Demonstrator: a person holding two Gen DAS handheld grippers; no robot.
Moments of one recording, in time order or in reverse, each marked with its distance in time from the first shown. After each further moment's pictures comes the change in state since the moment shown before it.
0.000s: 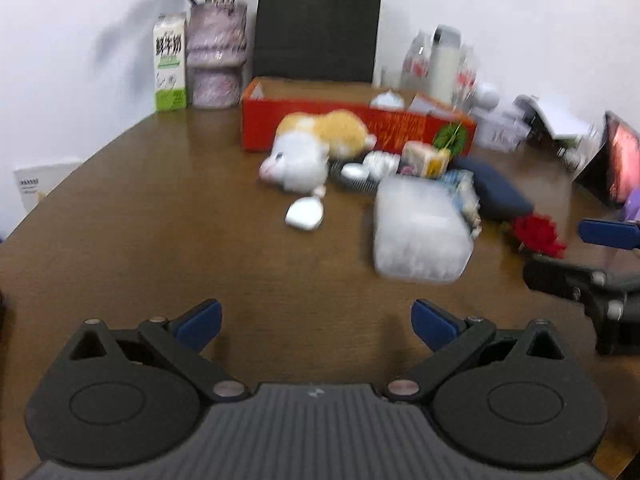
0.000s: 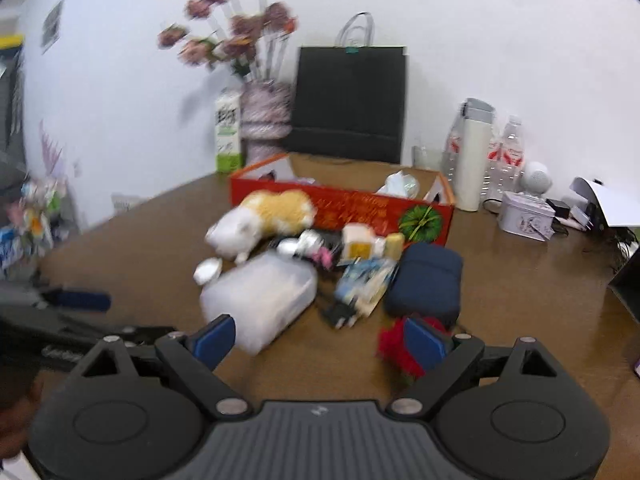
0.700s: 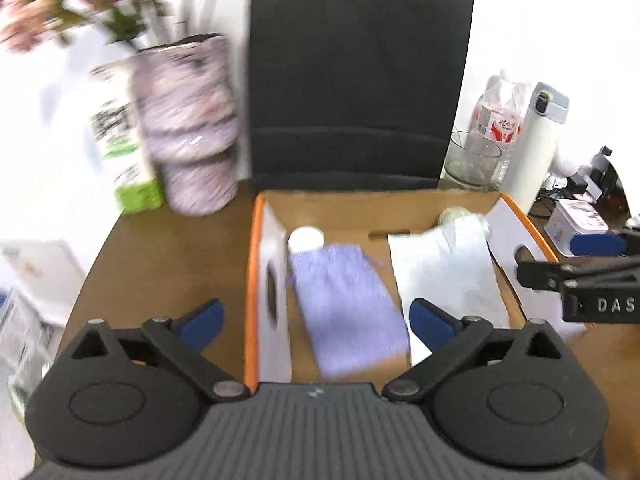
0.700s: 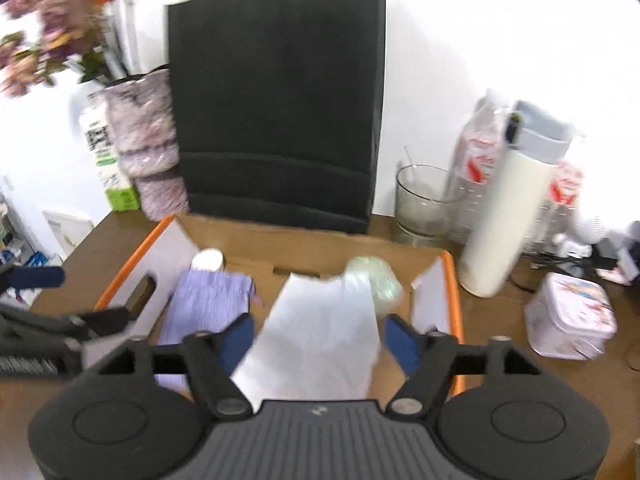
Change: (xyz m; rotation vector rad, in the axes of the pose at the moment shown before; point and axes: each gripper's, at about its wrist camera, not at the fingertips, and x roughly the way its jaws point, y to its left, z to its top) left arm 0.154 0.030 0.266 0.007 0.098 0.047; right arm 0.254 -0.101 0.239 0.096 0.257 -0.043
